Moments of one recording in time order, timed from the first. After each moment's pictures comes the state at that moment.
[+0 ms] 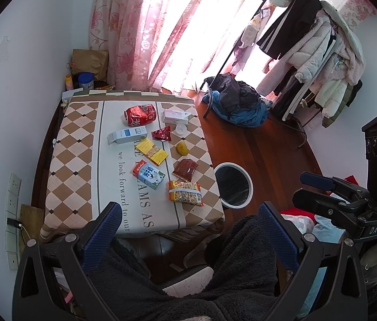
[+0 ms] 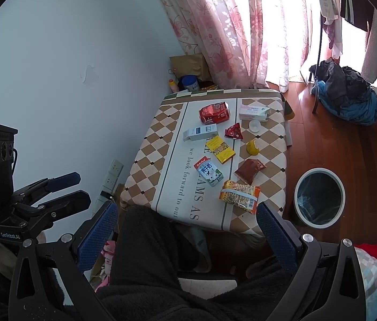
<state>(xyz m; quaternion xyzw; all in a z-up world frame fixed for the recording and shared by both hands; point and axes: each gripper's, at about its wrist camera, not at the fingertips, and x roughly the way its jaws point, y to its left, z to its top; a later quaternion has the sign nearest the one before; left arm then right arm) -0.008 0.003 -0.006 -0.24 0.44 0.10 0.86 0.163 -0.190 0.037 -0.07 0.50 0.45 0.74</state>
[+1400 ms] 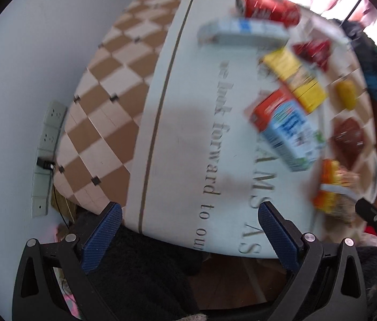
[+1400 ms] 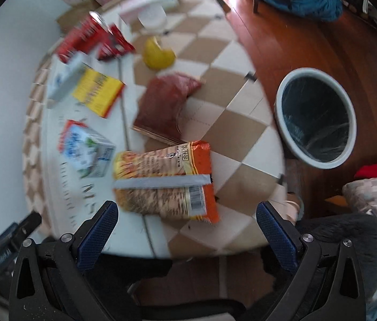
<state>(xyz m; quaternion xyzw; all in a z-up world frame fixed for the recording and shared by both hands) 0.083 0.084 -0.299 -0.24 0.63 0.33 0.66 0.282 -0.120 -0.292 -0.06 0.68 0.22 0.69</state>
